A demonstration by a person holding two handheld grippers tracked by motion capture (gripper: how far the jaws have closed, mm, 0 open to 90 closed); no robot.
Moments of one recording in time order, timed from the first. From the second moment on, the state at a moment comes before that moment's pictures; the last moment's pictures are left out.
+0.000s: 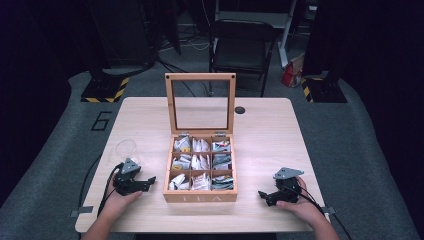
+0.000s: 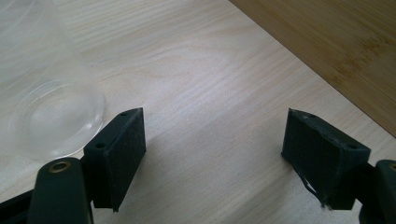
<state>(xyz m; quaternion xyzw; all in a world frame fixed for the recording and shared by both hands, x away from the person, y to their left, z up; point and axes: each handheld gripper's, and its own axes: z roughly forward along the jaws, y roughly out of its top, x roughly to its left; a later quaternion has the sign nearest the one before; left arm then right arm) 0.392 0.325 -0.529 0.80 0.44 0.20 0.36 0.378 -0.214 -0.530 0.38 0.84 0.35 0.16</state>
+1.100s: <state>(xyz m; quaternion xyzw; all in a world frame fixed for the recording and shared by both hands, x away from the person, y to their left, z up) 0.379 0.321 -0.500 0.79 0.44 0.16 0.39 0.378 -0.214 -0.530 0.38 0.84 0.35 0.15</state>
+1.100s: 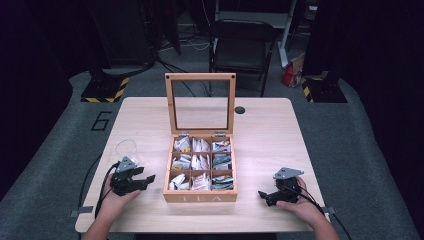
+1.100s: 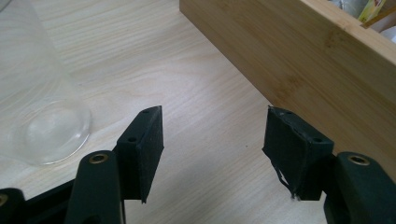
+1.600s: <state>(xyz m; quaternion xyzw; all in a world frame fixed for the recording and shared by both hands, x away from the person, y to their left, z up) 0.383 0.313 -0.484 0.79 0.44 0.16 0.40 0.378 -0.214 -0.530 0.38 0.84 0.35 0.15</state>
